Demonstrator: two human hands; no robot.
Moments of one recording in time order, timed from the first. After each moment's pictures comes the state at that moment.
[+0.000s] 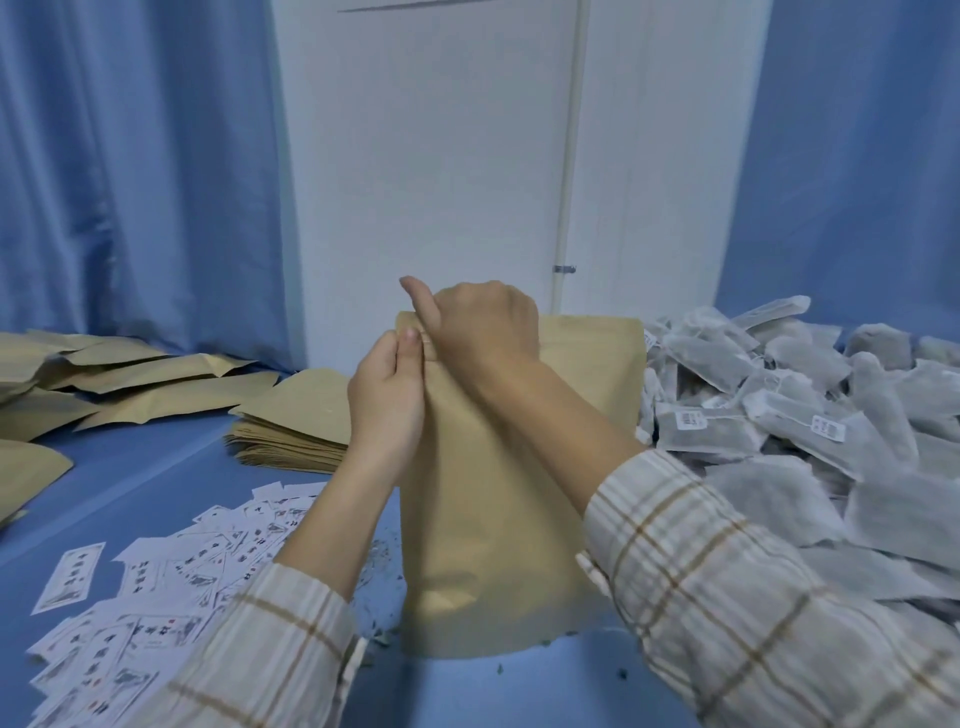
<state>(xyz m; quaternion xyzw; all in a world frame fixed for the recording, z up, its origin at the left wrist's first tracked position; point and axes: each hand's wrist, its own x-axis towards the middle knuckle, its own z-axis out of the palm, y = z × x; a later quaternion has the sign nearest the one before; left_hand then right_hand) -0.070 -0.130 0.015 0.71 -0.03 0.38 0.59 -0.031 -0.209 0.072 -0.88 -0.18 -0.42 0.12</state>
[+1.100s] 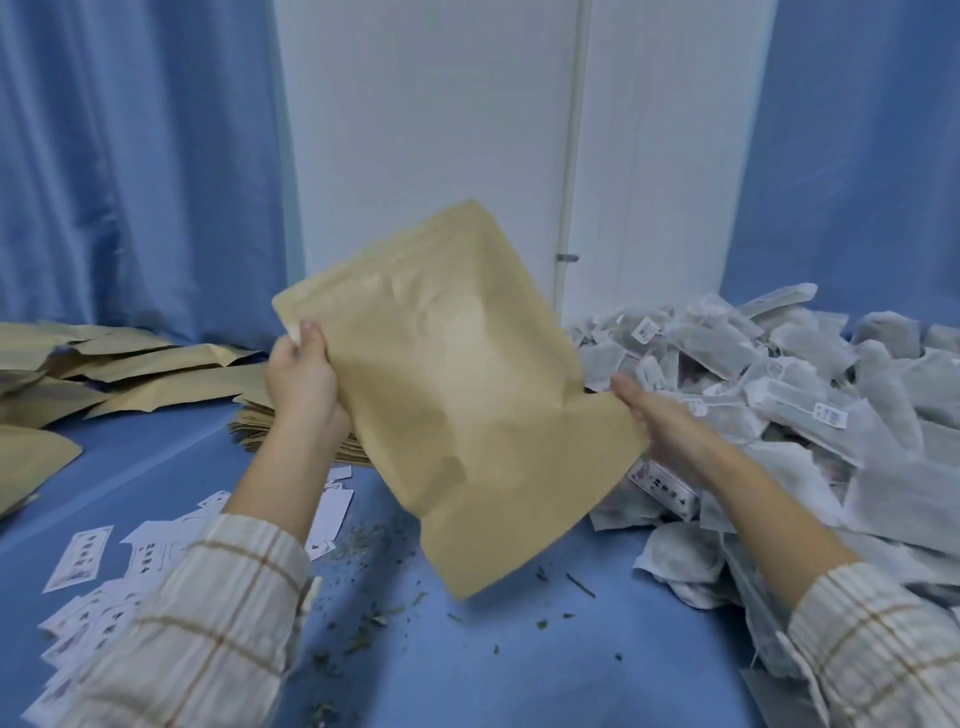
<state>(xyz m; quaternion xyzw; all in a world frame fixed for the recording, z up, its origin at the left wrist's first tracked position) -0.049 -0.077 0.012 0.50 0.11 0.38 0.77 -0.013 -0.396 -0.023 -0.75 -0.11 0.04 0.65</state>
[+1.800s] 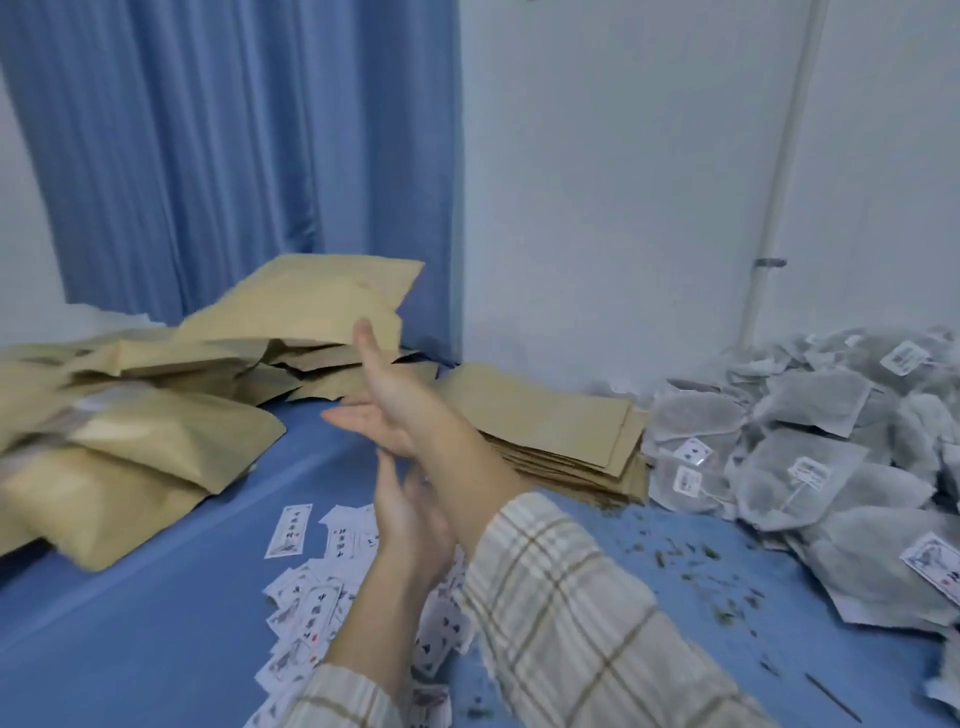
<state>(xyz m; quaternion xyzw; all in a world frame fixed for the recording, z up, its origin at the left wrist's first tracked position) -0.077 0.016 -0.090 0.26 0.09 0.17 0.95 -0.040 0.023 0.004 -0.54 -0.25 0.36 0.72</state>
